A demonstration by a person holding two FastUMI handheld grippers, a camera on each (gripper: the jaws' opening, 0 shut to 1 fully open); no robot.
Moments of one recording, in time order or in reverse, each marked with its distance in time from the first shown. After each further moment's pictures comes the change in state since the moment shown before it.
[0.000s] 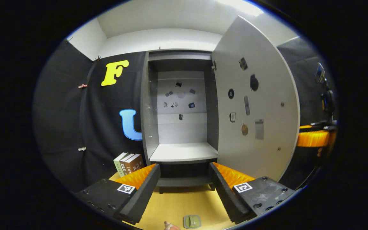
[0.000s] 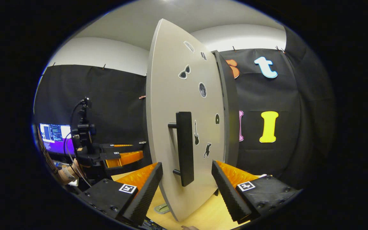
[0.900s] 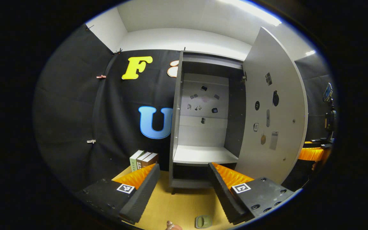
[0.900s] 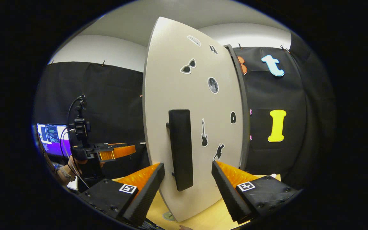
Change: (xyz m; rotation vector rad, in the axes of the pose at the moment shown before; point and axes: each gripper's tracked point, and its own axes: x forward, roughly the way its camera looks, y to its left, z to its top) left arm 0.015 0.120 -0.008 -0.097 0.019 0.010; right arm 0.071 0.064 -0.022 0.015 0.021 -0.044
